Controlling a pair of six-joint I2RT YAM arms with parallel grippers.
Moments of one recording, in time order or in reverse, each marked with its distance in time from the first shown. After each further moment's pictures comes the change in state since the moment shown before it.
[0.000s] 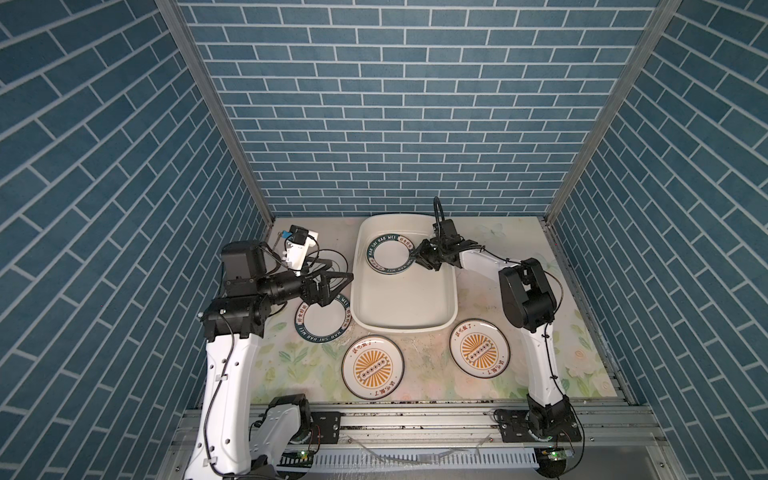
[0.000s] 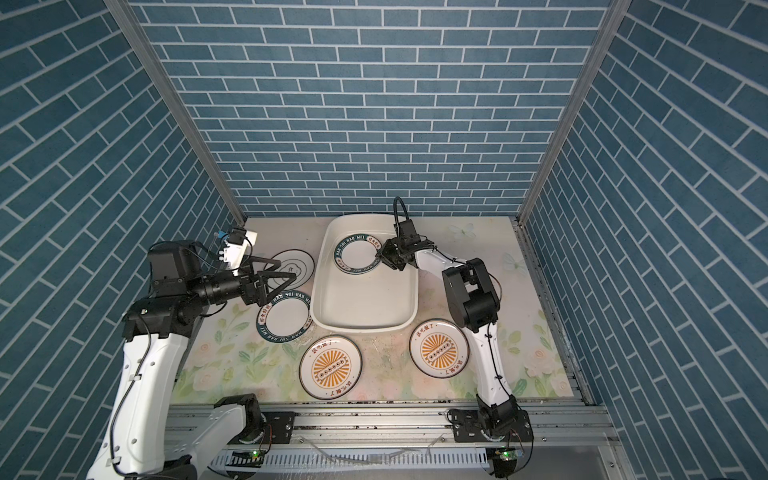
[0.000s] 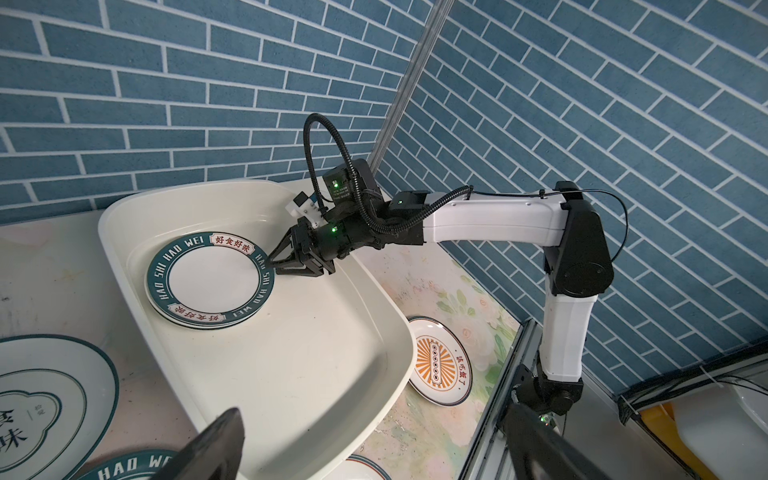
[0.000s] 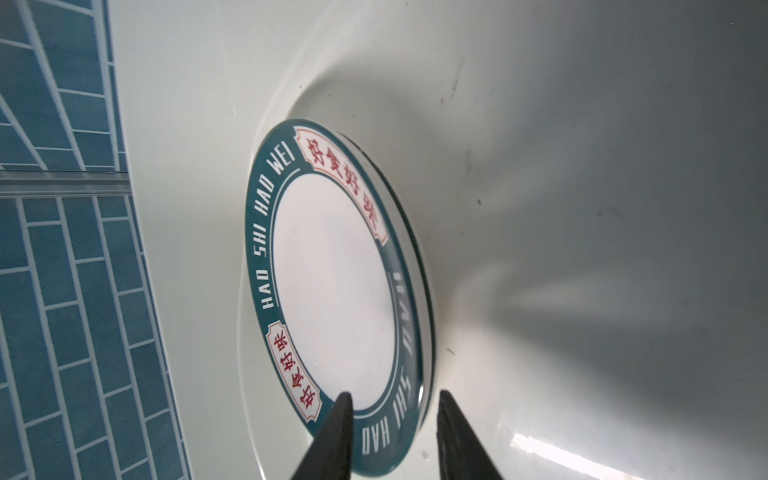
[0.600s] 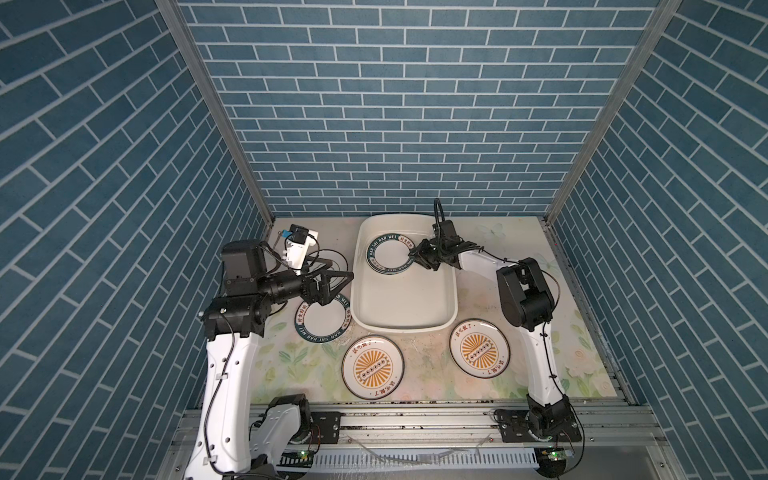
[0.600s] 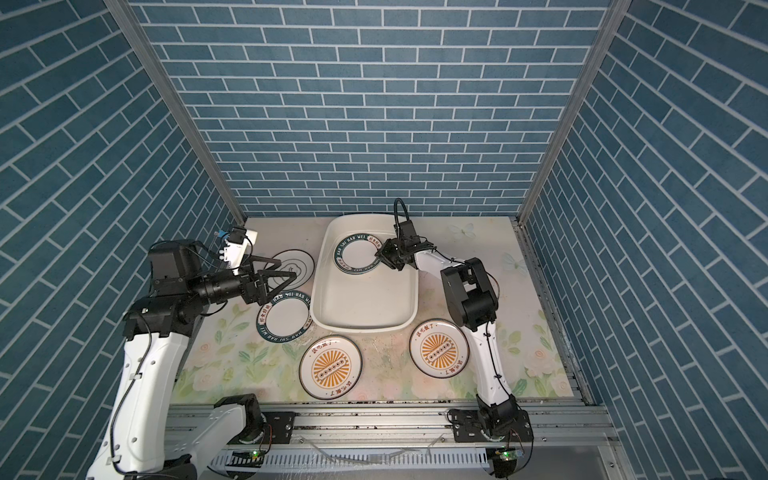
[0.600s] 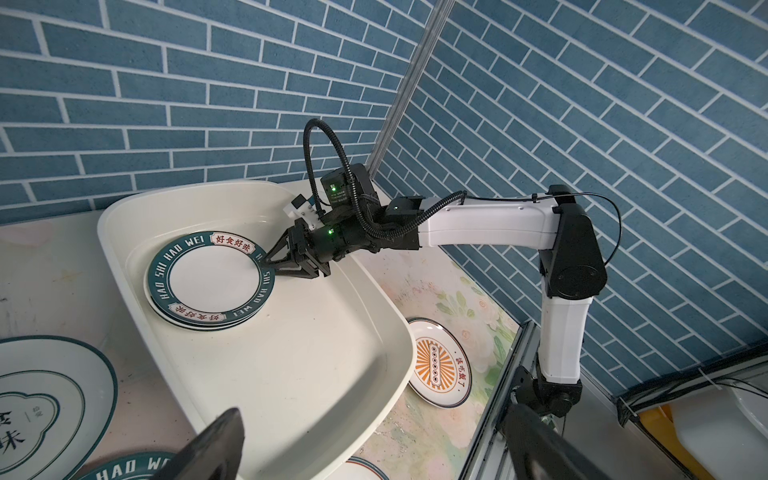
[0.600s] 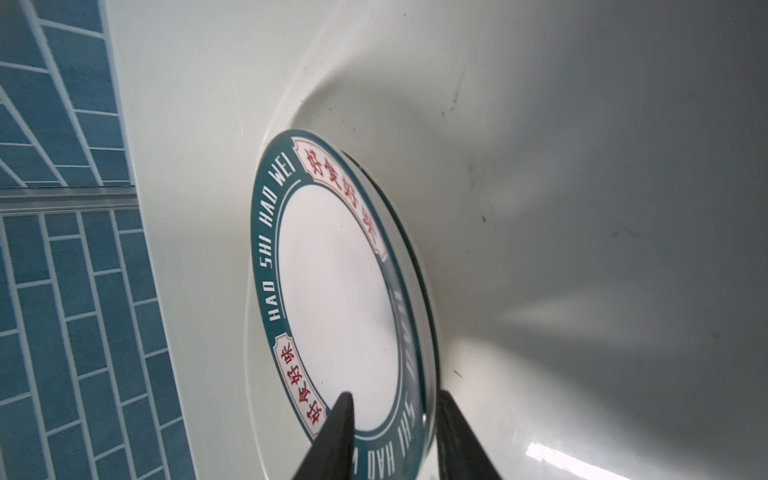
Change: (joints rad) left arm -0.002 0.005 0.000 0.011 0.000 -0.011; right arm 0.000 0.045 0.000 0.056 -0.013 0.052
